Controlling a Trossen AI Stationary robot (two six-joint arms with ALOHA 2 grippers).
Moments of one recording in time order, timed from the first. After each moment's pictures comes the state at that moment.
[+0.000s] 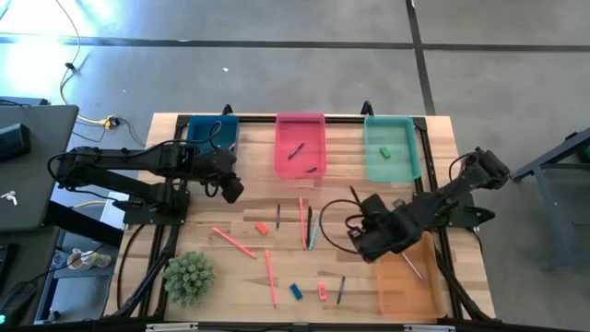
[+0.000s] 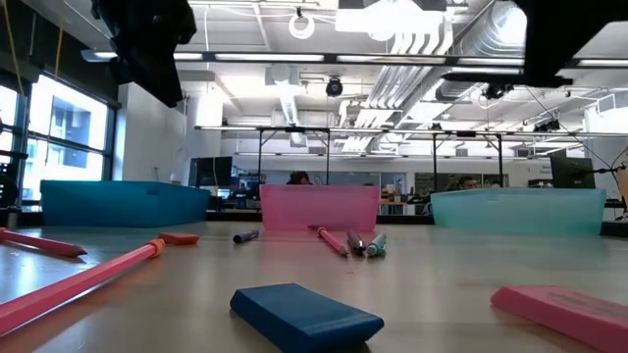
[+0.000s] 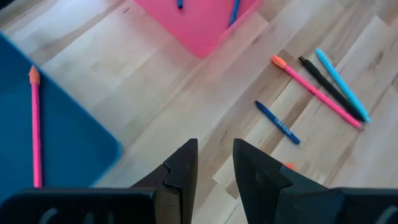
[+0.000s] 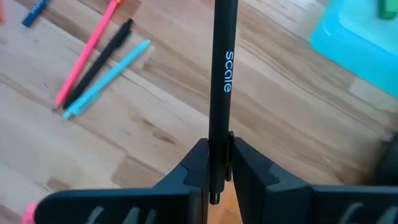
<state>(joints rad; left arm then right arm) 0.17 1.03 0.92 -0.91 -0.22 -0.66 0.57 1.54 1.33 -1.38 0.42 1.59</state>
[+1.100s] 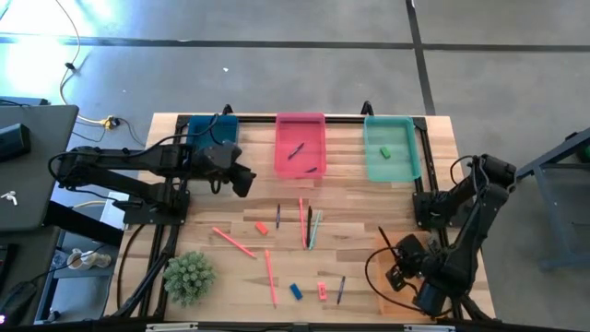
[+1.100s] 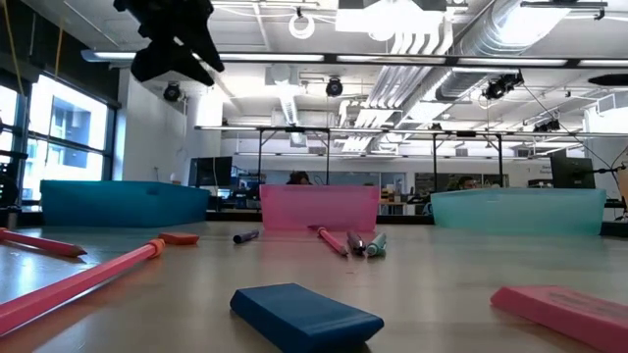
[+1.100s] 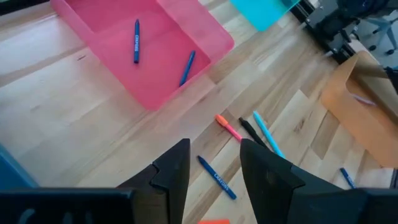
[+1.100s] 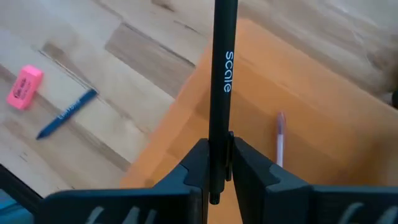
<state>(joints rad) 0.17 1.05 0.92 -0.65 -0.22 -0.75 1.09 1.54 1.15 -1.25 0.37 2.07</state>
